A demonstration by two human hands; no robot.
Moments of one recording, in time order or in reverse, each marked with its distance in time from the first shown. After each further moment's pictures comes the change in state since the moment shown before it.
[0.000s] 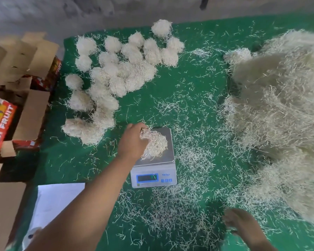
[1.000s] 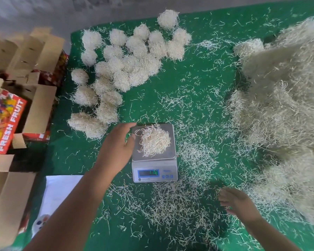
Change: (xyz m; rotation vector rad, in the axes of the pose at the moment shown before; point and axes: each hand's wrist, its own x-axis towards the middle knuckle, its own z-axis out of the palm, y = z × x) left_hand -0.050 0.002 -0.053 0.044 0.057 0.088; right_hand 0.050 -0.022 -0.012 0.166 -0.098 -0.009
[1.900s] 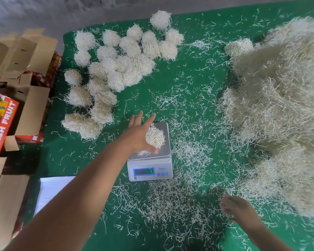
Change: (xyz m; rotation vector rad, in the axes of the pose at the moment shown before) left_hand 0.067 0.012 0.061 0.295 -0.552 -0.015; right_hand -0.024 0.030 -0.010 -0.078 0.026 0.024
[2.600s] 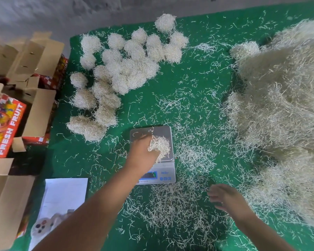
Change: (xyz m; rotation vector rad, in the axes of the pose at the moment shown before) left_hand -0.049 0.027 0.040 -0.508 0.355 -0.086; right_hand 0.003 -0.067 0.018 0.038 -0.129 -0.064
